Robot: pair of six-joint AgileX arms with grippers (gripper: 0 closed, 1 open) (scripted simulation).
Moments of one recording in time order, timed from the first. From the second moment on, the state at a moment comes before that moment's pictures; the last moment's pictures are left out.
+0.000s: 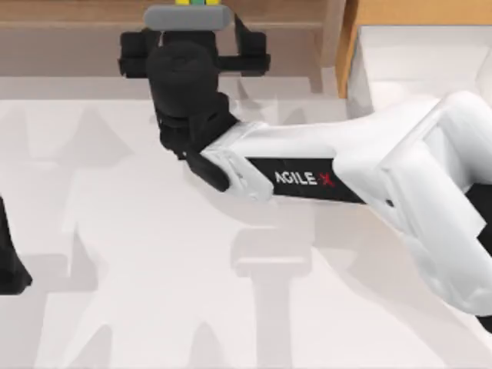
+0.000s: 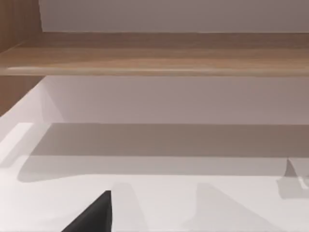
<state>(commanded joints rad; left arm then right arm) 0.00 0.00 0.00 0.00 0.00 0.00 0.81 2.51 1.84 0.66 0.86 0.01</state>
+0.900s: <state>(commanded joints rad) 0.00 0.00 0.00 0.00 0.00 0.00 0.74 2.71 2.22 0.48 0.78 0.01</state>
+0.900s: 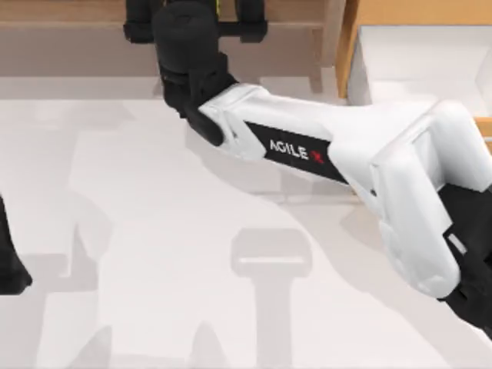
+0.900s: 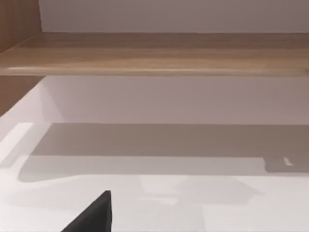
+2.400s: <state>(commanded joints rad) 0.00 0.00 0.00 0.00 0.00 0.00 0.74 2.70 2.22 0.48 0.78 0.01</state>
